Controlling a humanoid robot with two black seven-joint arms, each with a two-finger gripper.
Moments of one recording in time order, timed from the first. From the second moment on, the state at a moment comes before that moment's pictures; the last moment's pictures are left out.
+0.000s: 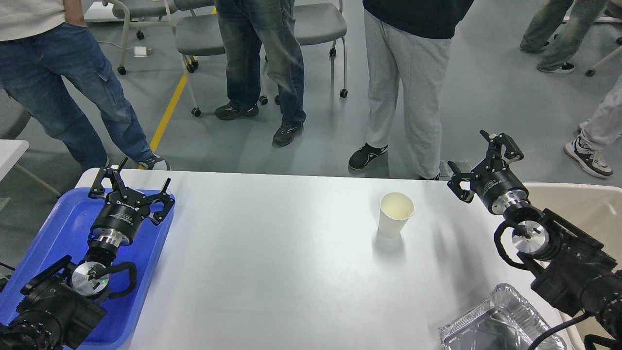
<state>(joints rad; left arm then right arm) -0.57 0.28 -0.93 -0.27 -0.13 -0.79 -0.32 0.74 -0.28 0.66 0.45 0.06 0.29 0.31</state>
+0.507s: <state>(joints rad) -0.57 0.28 -0.93 -0.27 -0.13 -0.79 -0.32 0.74 -0.28 0.66 0.45 0.06 0.29 0.31</state>
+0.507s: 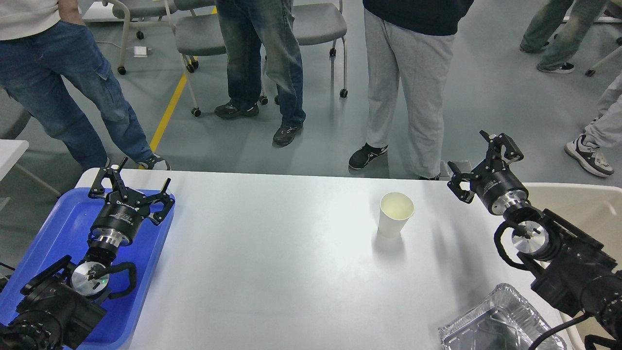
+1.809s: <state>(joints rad) -0.57 0.28 -0.93 -0.27 -0.13 -0.79 -0.32 0.95 -0.45 0.31 0.66 -0.04 0.26 0.30</state>
